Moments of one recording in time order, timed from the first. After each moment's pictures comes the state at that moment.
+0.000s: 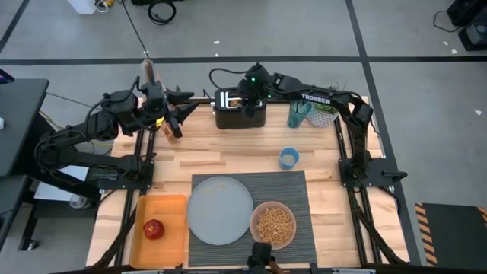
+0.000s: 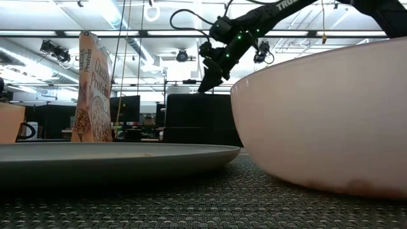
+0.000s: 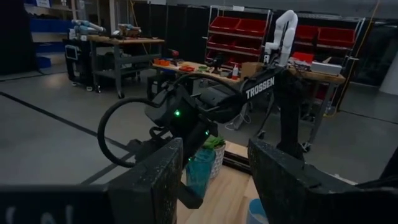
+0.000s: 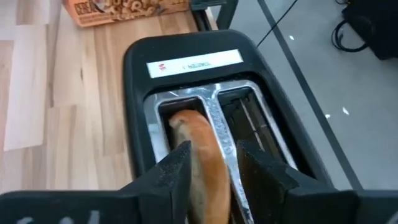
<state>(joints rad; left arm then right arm) 0.19 0.88 1.13 -0.24 -0.29 -0.12 -0.52 1.95 1.69 -0.47 -0.07 -0.30</state>
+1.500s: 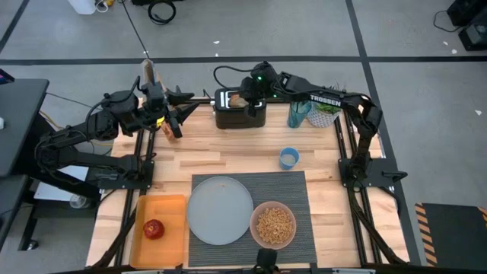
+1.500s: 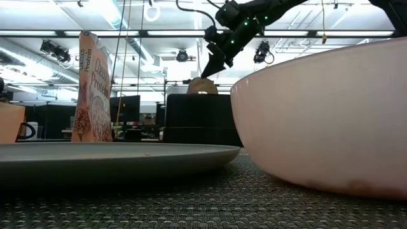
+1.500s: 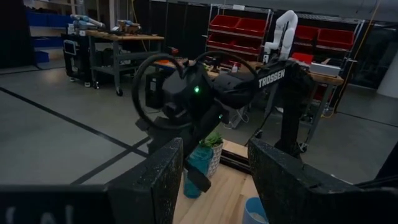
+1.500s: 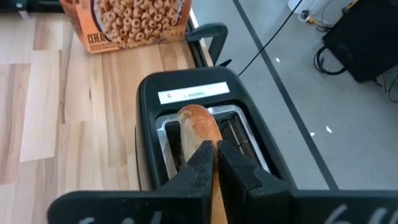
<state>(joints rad) 0.19 0.88 1.13 -0.25 -0.28 -0.15 -0.49 1.84 1.65 -0.44 -0.04 -0.31</state>
